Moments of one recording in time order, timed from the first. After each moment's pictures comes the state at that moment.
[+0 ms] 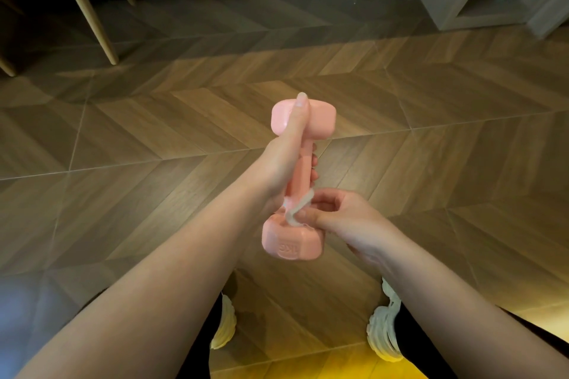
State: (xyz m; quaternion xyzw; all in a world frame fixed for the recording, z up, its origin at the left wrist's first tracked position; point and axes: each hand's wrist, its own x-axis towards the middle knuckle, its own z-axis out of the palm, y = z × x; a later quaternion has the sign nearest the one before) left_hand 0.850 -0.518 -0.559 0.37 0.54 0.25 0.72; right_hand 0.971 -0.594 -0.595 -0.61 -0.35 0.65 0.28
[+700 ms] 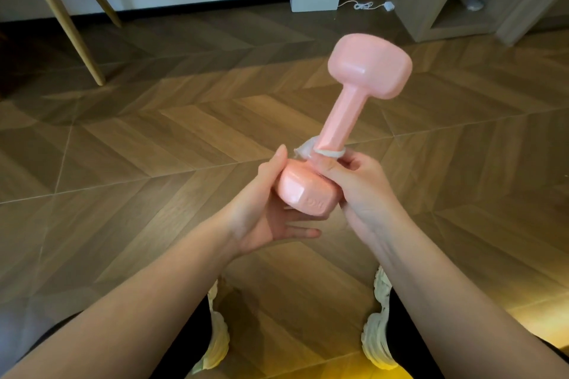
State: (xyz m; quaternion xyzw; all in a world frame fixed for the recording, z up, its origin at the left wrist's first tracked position) left_hand 0.838 -0.544 -0.568 0.27 0.42 0.18 0.85; right_hand 0.989 -0.572 -0.555 -0.55 -0.27 0.59 0.53
